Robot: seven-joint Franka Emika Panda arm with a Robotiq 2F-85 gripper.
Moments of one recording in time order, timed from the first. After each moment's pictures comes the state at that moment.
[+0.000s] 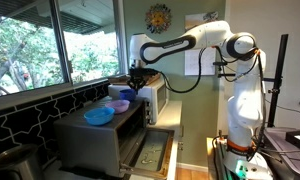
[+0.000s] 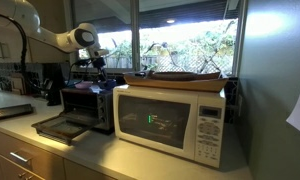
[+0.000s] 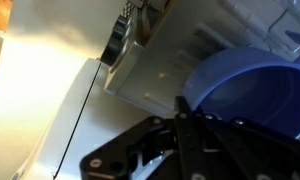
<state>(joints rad) 0.05 -0.09 0.09 -1.83 -0.19 1.94 1.09</state>
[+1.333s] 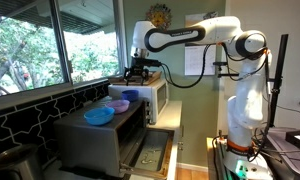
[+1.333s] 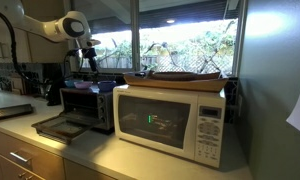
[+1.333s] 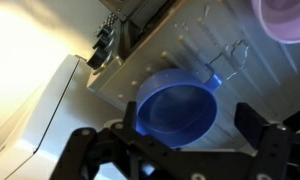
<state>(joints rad) 0.08 -0.18 0.12 -1.81 -0.10 1.92 0.91</state>
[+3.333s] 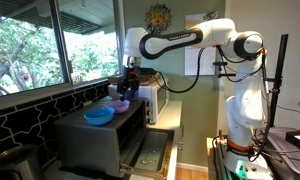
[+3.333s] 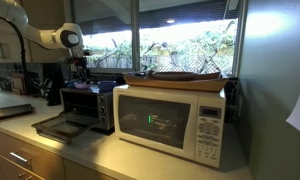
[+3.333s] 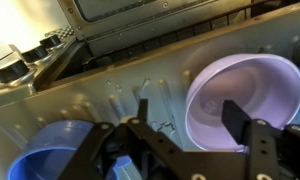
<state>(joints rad) 0.14 -0.10 0.19 -1.83 -0.01 1.97 0.54</state>
